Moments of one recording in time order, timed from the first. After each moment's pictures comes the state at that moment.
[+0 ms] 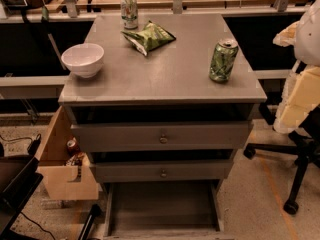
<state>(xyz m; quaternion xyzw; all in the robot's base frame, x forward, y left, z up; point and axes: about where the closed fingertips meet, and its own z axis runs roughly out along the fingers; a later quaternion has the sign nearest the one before) 0.438 -0.214 0.986 -0.60 0.78 -0.05 0.17</state>
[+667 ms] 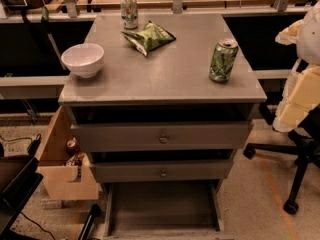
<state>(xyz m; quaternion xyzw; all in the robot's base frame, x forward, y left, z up) 0.439 -0.216 0.989 -0.59 0.78 -0.05 0.19</state>
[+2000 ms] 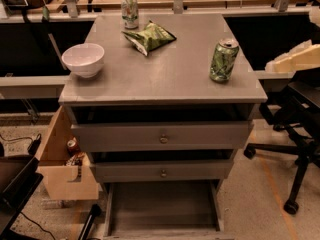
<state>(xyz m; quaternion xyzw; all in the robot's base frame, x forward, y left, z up) 0.584 -0.291 0.994 -0.40 0.74 0.07 0.54</state>
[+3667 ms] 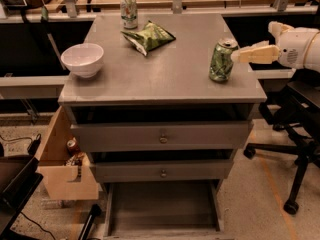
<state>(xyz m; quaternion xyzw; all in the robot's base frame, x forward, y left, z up) 0.675 -0.253 0.954 -0.31 0.70 0.20 0.61</state>
